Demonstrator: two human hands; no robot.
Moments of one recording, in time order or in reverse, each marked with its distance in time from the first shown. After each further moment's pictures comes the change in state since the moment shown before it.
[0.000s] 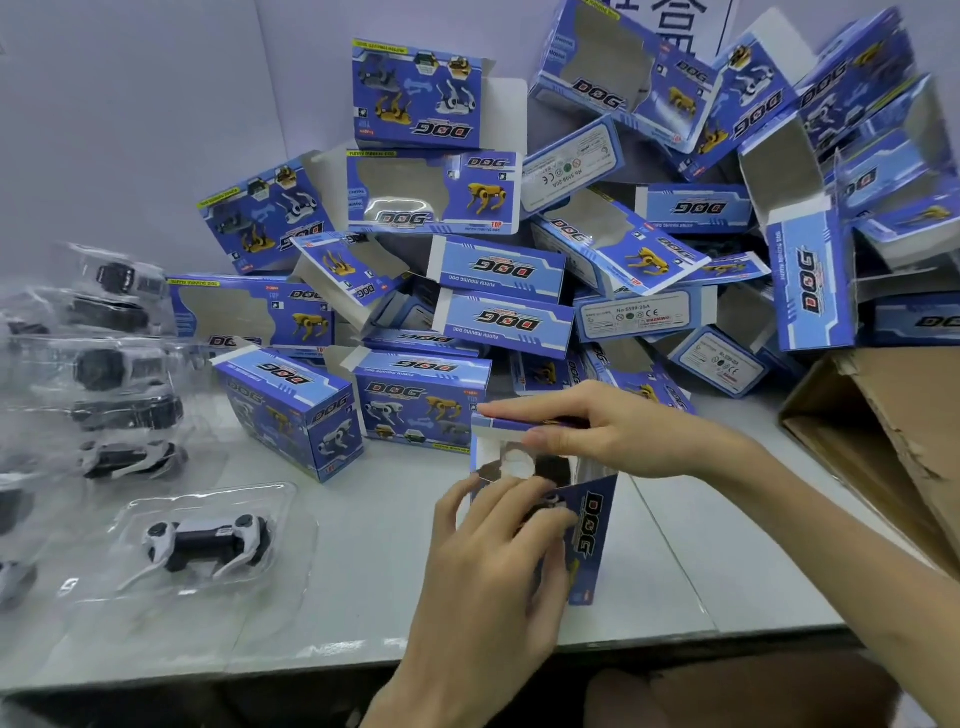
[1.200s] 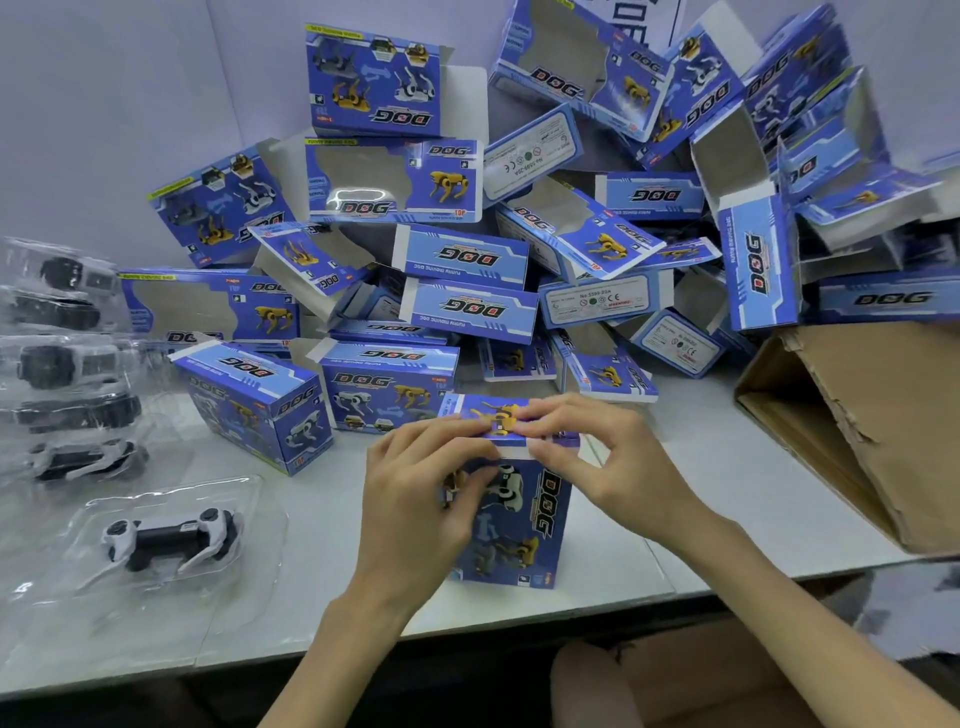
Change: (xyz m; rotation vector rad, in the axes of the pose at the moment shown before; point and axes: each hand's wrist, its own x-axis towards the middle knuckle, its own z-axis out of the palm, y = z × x) left_hand 0.020 -0.033 0.000 -0.075 0.061 -0.117; right_hand -0.046 0.018 0.060 0.082 0.685 -0.046
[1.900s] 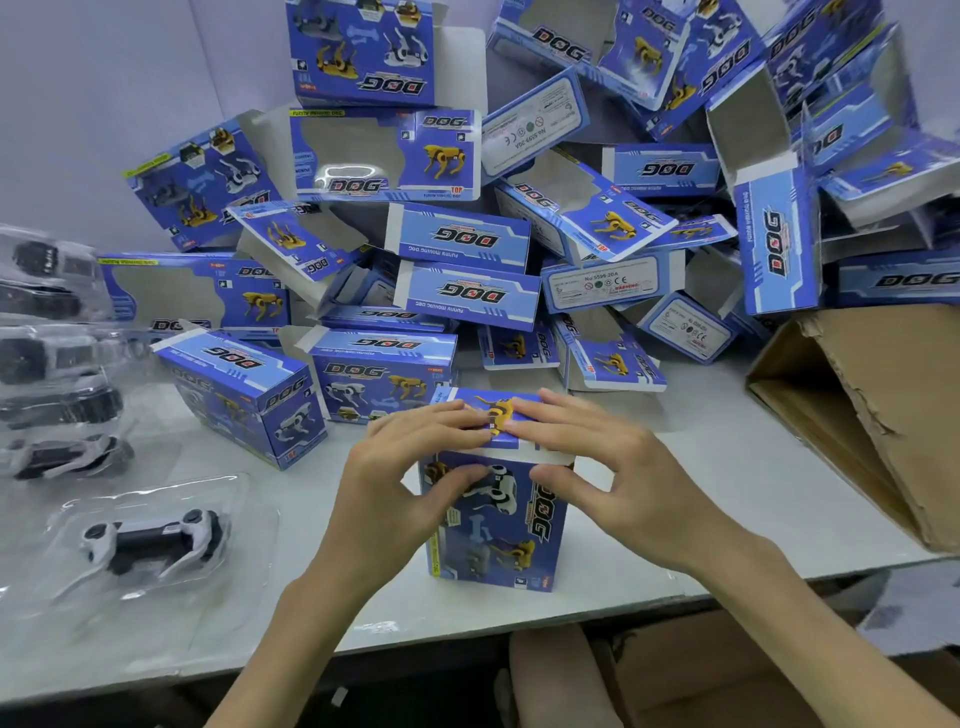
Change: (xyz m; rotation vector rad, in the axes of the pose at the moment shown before) left_hand 0.015 -0.020 -0.010 -0.251 -0.139 -0.011; right_hand -0.009 0.010 -0.001 -0.183 -0.109 -0.024
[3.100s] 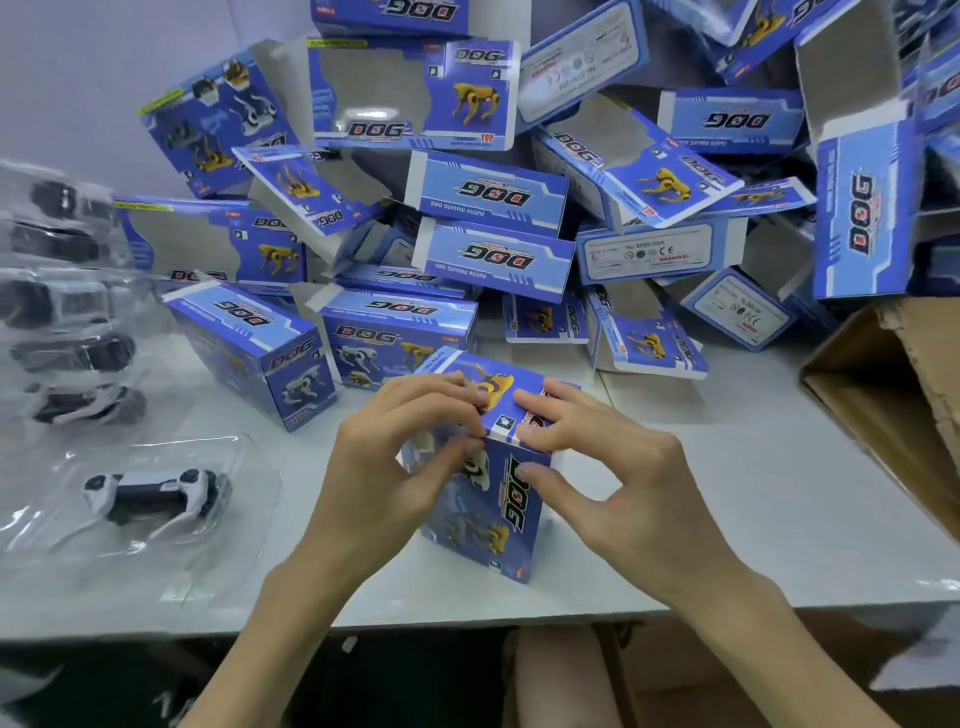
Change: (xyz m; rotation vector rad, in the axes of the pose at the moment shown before) left_hand 0.003 -0.006 0.008 -0.014 0.053 -0.031; right_hand 0.000 0.001 0.021 0.118 0.191 -0.057
